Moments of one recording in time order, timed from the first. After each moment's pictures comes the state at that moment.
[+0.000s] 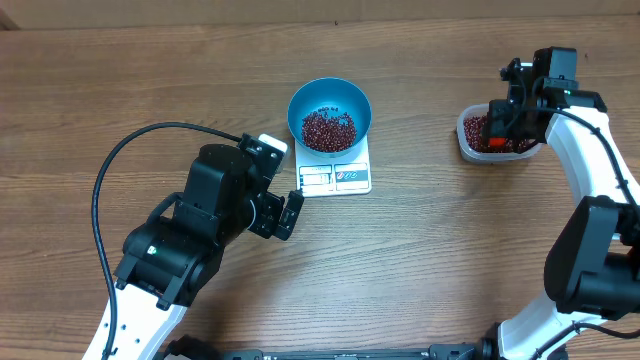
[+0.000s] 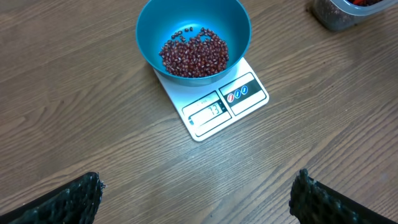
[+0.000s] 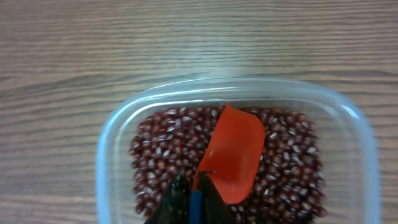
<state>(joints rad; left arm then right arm) -0.45 1.05 1.10 -0.84 0.02 0.00 -0.16 1.86 1.42 -0.70 -0.14 -0.14</state>
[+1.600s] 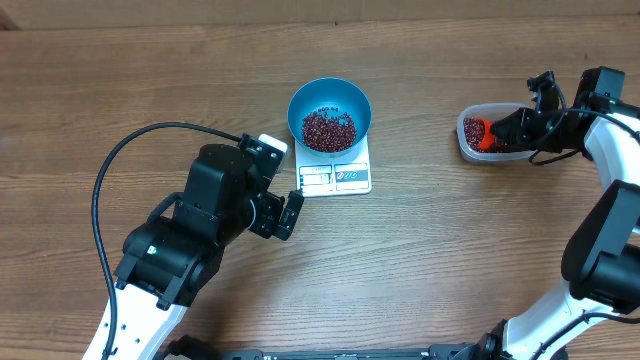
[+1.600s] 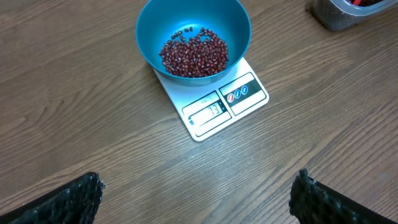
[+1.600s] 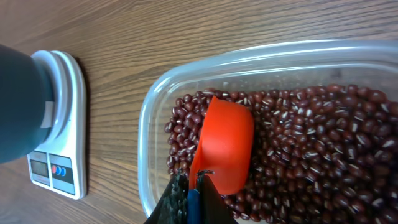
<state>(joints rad) -0.45 1.05 1.10 -0.84 0.02 0.00 -0.36 1.94 1.42 -0.77 -0.63 -0.22</state>
